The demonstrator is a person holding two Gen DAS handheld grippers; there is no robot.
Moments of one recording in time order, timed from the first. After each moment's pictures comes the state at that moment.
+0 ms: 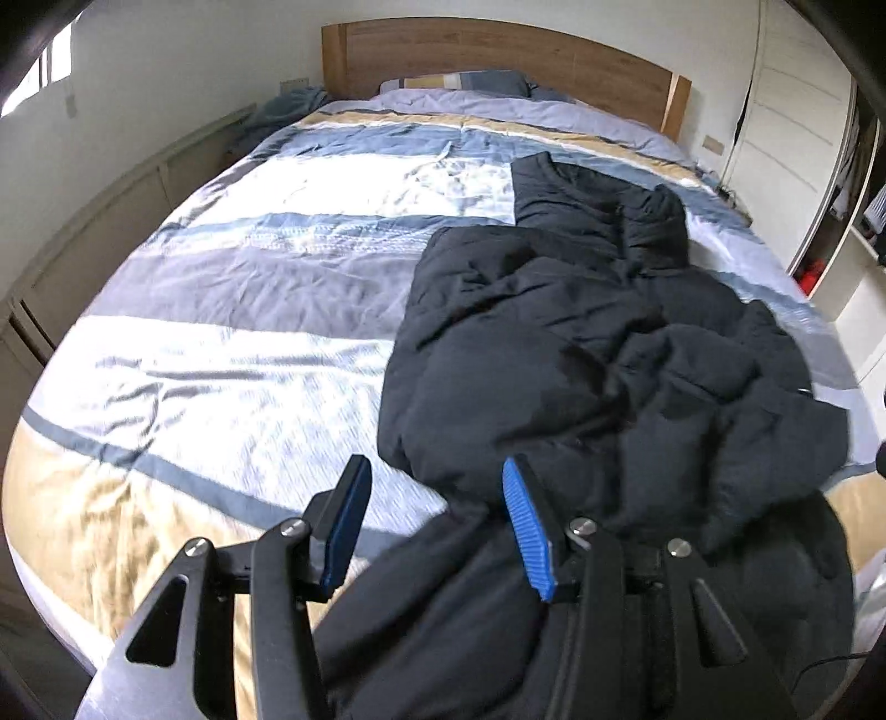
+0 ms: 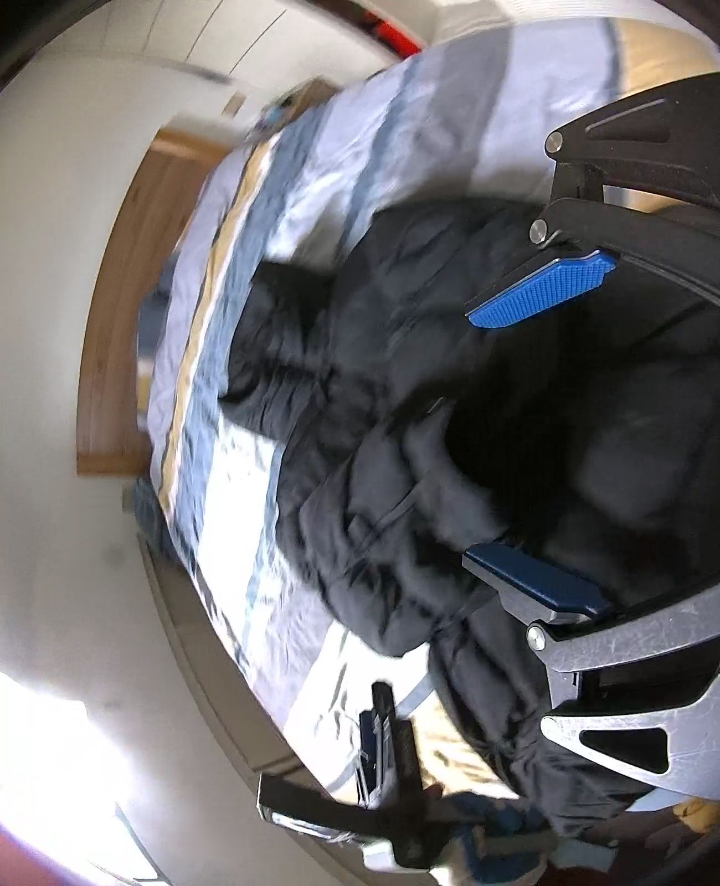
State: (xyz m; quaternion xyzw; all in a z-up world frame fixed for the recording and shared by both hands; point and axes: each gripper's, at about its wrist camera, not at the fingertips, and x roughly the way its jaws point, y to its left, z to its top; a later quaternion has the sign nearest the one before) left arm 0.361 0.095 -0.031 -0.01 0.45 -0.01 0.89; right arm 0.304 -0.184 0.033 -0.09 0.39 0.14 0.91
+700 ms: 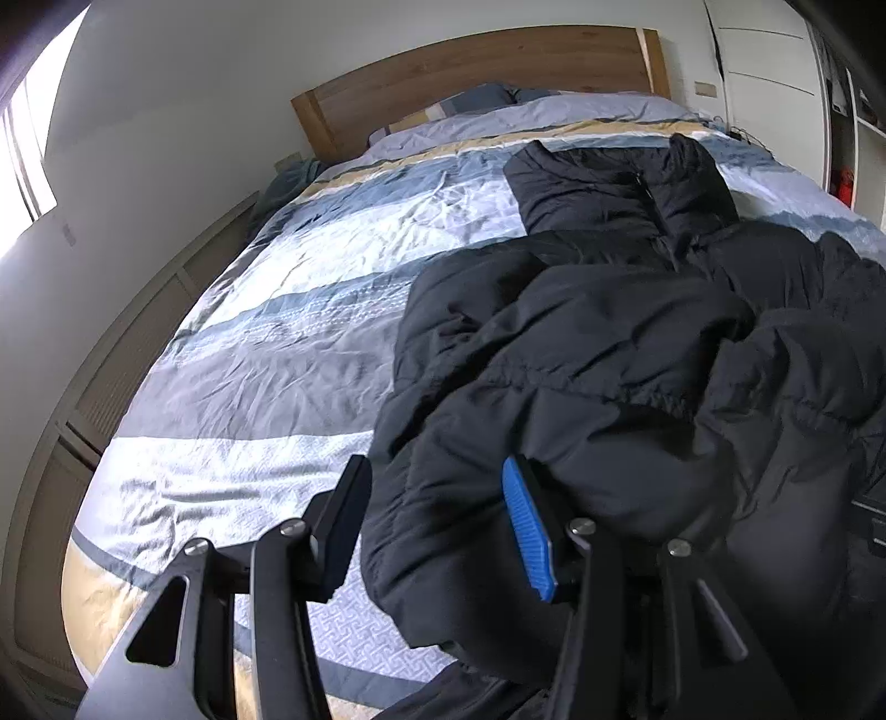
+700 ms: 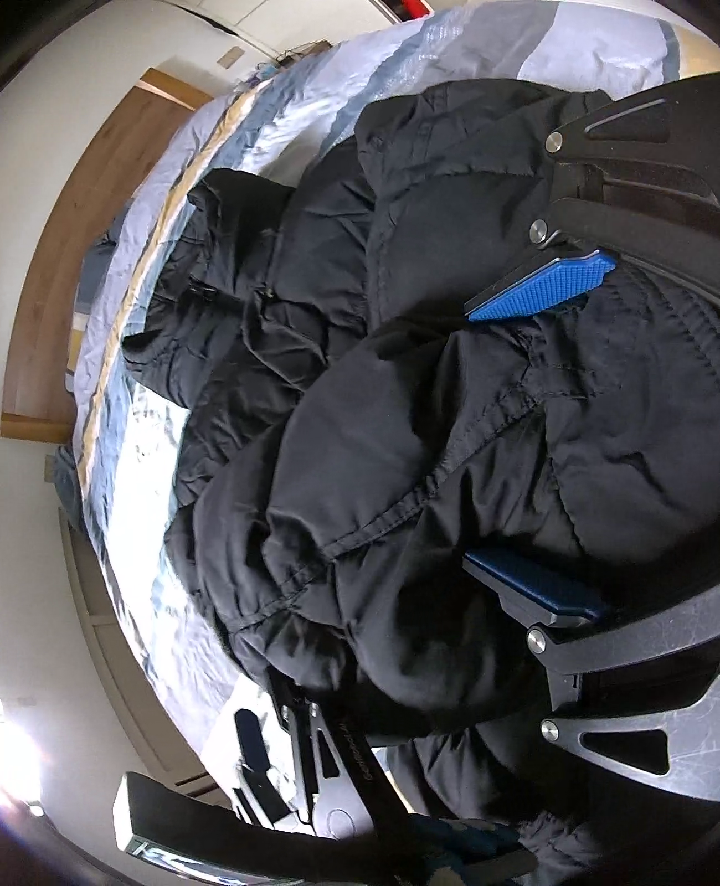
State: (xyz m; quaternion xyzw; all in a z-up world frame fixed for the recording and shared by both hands) left arm 0.426 0.039 -0.084 0.14 0.39 0.04 0.91; right arm 0.378 -0.155 -0.074 -0.13 0.46 0.14 0.86
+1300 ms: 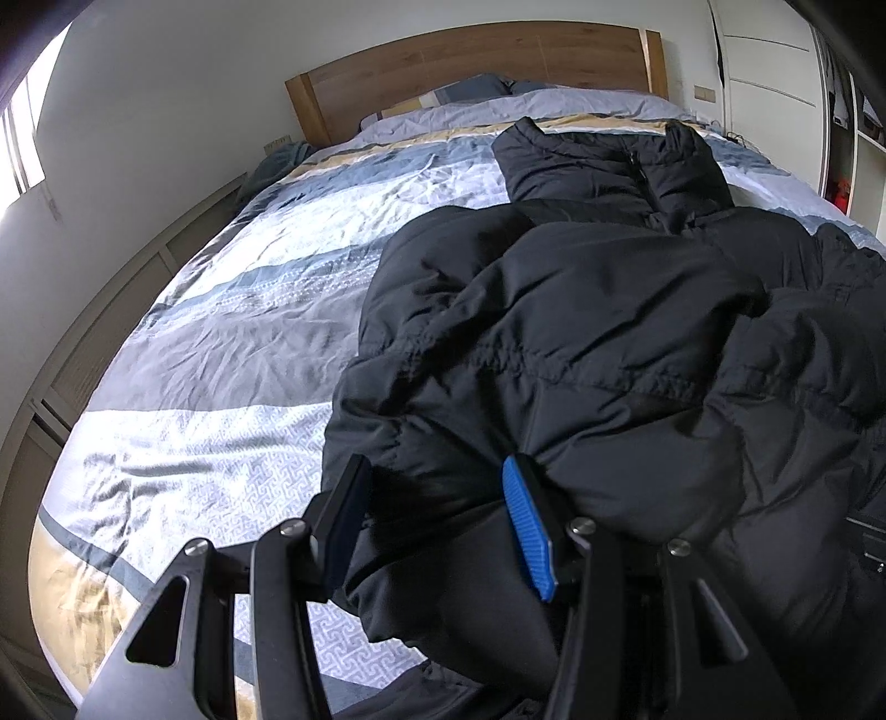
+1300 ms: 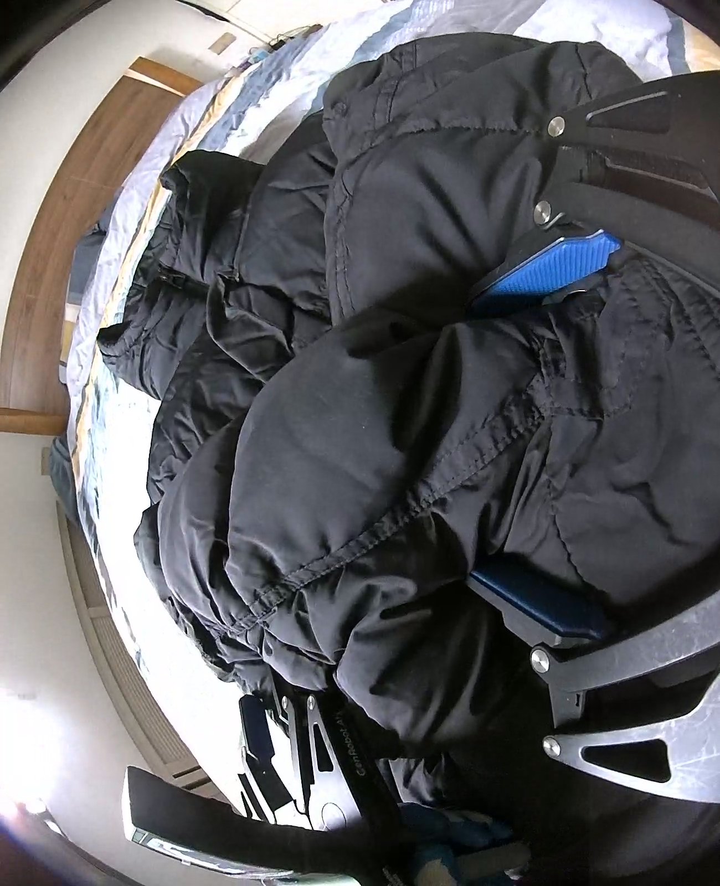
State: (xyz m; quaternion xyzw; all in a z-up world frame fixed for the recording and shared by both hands) left arm 0.432 0.043 -0.112 0.11 0.41 0.03 0.91; right arm 0.383 -0.166 -0.104 -0.12 0.46 0.16 0.86
